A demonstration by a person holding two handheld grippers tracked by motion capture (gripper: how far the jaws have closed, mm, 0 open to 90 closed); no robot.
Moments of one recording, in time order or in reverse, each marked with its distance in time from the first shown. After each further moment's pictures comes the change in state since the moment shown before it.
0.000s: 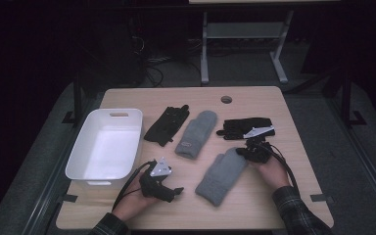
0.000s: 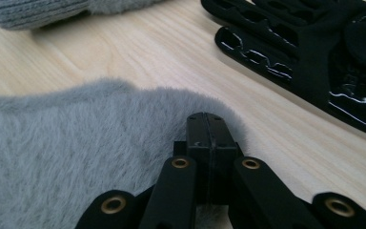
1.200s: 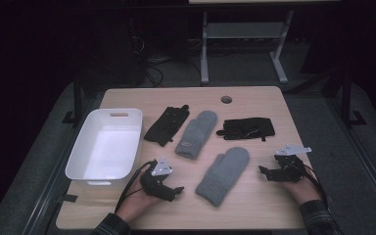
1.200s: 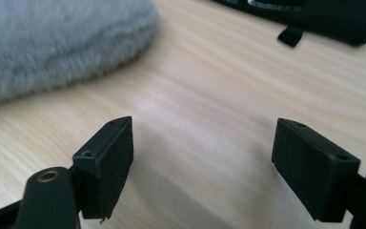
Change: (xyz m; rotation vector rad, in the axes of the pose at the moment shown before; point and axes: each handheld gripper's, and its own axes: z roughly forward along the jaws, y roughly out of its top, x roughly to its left) left arm -0.001 0.003 0.001 0.012 0.019 -0.018; right arm -0.026 -0.084 -0.052 -0.071 -0.146 0.052
